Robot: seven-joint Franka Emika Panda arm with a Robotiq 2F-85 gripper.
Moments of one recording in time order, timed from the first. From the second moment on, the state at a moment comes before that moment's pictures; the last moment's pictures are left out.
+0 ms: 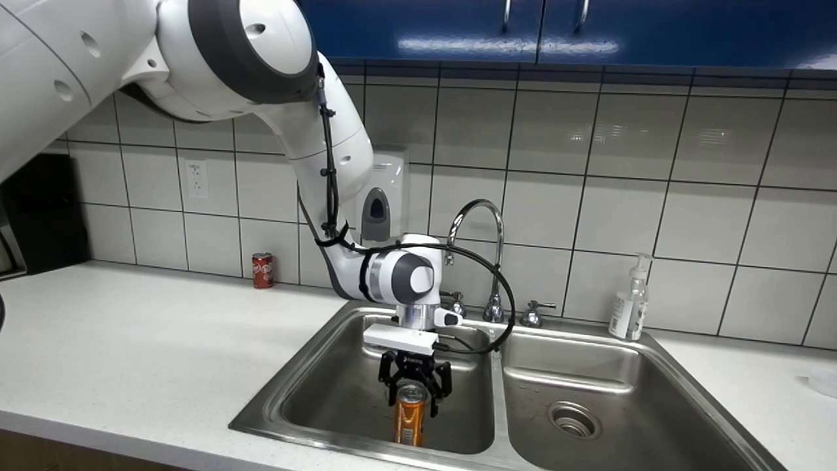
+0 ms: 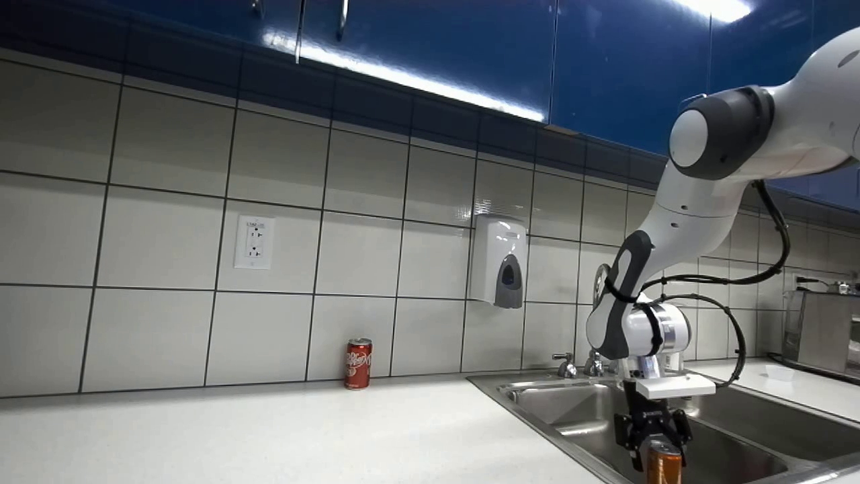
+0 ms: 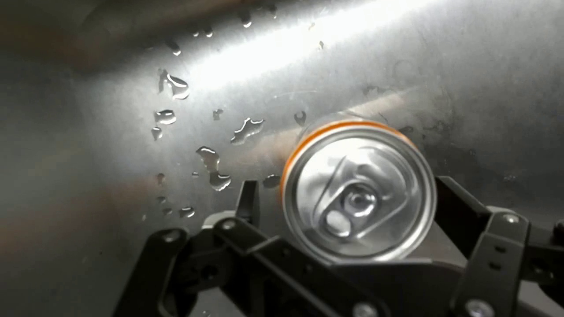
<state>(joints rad) -0.28 0.78 -0.19 -1.83 -0.03 2.41 -0.16</state>
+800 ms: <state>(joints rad) -0.25 0.59 -0.18 -1.92 -0.04 2.41 -0.18</state>
